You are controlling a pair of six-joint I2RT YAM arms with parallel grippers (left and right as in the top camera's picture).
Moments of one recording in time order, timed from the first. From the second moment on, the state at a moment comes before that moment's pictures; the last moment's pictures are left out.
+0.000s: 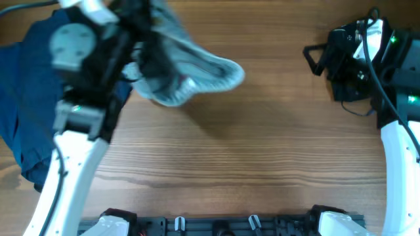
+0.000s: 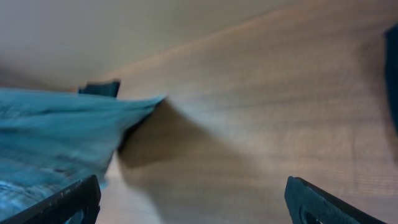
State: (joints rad) left arm -0.25 1.29 1.30 0.10 0.18 -0.71; right arm -0.18 1.30 1.31 -0.75 -0.56 0.22
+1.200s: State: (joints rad) left arm -0.35 1.50 1.30 0.21 0.01 -0.75; right arm 0.60 1.58 1.31 -0.56 -0.11 0.62
